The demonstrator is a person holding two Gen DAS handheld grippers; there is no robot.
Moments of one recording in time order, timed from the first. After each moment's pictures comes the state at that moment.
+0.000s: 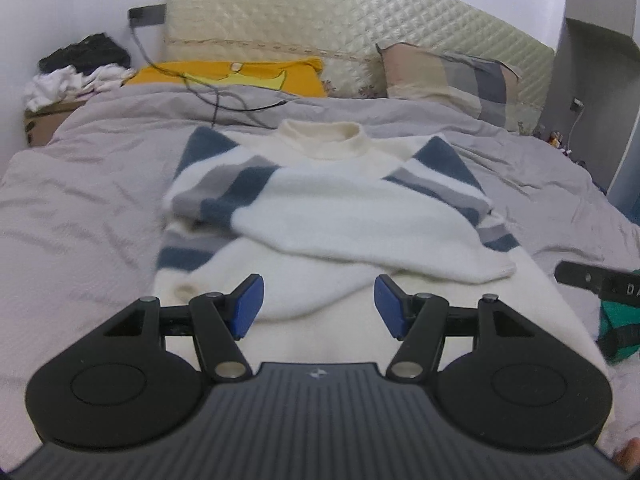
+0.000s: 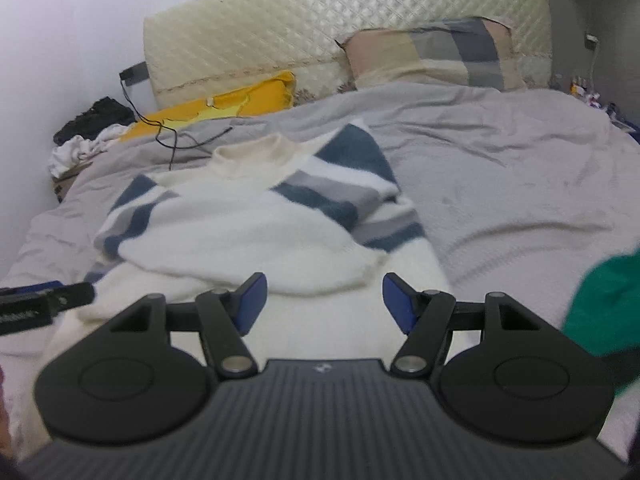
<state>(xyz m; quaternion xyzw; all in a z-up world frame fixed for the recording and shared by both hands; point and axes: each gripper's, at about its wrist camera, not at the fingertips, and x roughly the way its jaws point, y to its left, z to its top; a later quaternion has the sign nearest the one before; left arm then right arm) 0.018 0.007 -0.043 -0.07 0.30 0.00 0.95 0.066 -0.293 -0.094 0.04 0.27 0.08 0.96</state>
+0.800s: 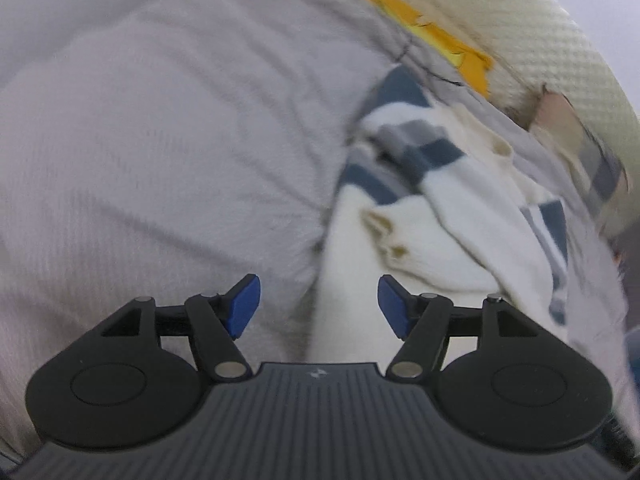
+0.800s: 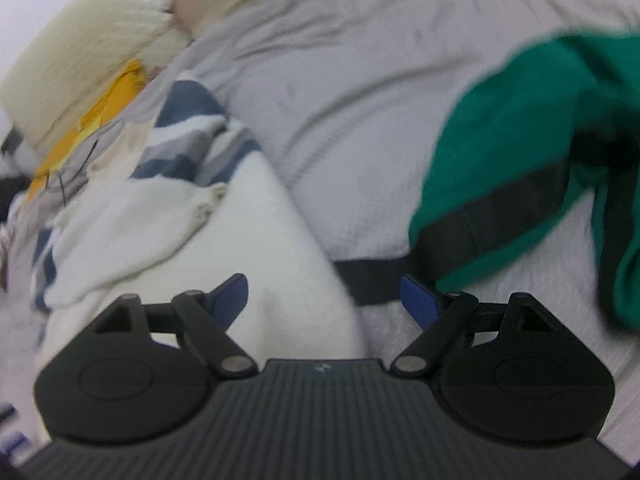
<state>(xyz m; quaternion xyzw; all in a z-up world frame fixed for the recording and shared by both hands) -0.037 0.148 -0.067 -0.34 0.38 0.15 0.85 0.065 -0.388 -0.147 0.24 0.38 -0.07 0.89</state>
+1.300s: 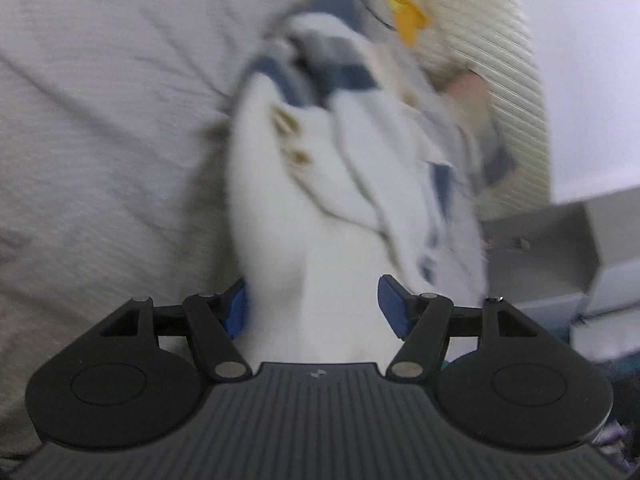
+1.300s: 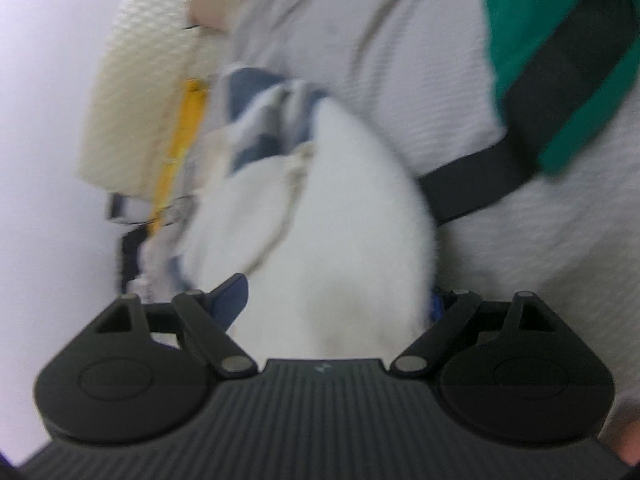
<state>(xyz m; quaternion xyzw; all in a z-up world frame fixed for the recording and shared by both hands) -0.038 0.137 -0.097 -0.50 0.39 -0.06 0.77 0.059 -0.394 -0.166 0.47 0.38 0.09 0.79</state>
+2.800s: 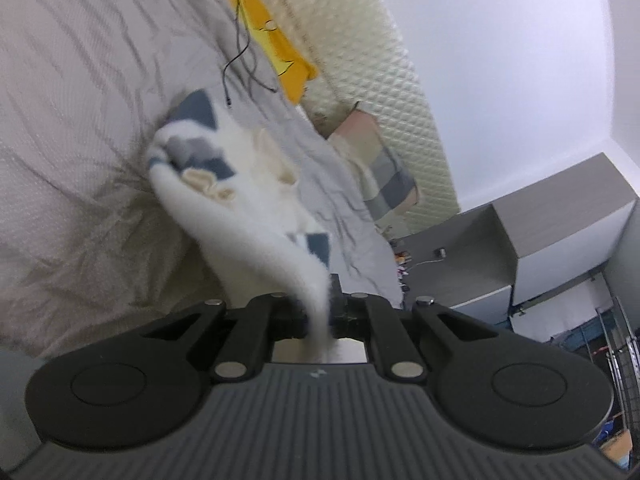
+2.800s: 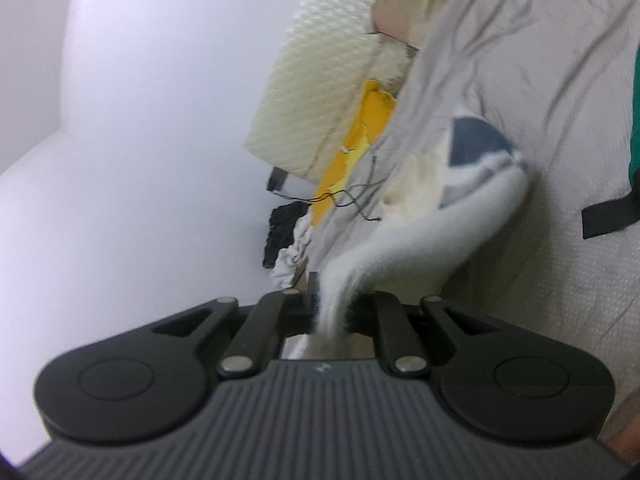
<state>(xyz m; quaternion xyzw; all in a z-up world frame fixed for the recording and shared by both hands) -0.169 0.169 0.061 -0.49 0.27 -0.13 0.82 -0.023 -0.407 -0.024 0.46 0.26 0.29 0.80</state>
